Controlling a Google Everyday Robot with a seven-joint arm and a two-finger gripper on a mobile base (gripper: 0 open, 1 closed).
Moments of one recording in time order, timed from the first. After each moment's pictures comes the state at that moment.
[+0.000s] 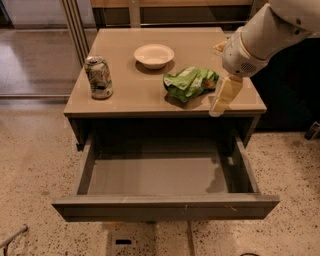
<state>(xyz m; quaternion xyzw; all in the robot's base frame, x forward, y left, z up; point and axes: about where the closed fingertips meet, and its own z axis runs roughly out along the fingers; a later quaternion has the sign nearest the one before) 0.604 -0.145 0.905 -0.66 0.70 0.01 0.28</state>
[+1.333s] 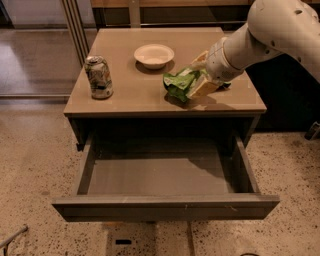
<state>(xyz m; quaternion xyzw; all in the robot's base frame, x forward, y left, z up) 0.662 -0.112 0.873 -0.67 0.66 0.01 0.35</state>
